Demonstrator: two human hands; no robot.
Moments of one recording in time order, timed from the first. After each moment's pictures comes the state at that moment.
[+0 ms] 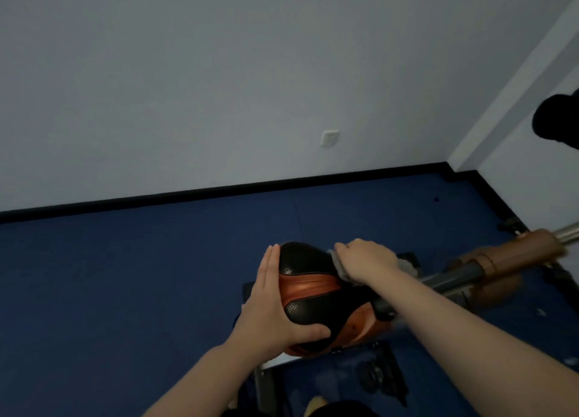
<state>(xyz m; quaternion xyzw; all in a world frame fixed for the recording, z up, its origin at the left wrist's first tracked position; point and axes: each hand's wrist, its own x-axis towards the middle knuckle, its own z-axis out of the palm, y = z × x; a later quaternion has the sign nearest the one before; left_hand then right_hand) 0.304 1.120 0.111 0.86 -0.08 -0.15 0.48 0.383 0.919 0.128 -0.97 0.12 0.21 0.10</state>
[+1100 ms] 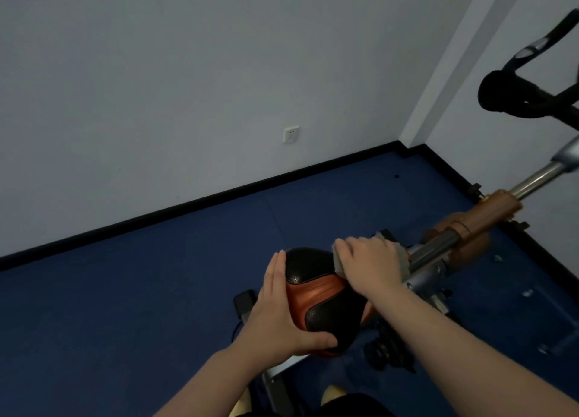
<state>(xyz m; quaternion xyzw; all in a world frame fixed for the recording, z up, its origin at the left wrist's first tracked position) 0.332 1.150 0.109 0.83 -0.19 -0.24 0.46 0.351 0.942 0.122 -0.98 0.18 0.02 0.05</state>
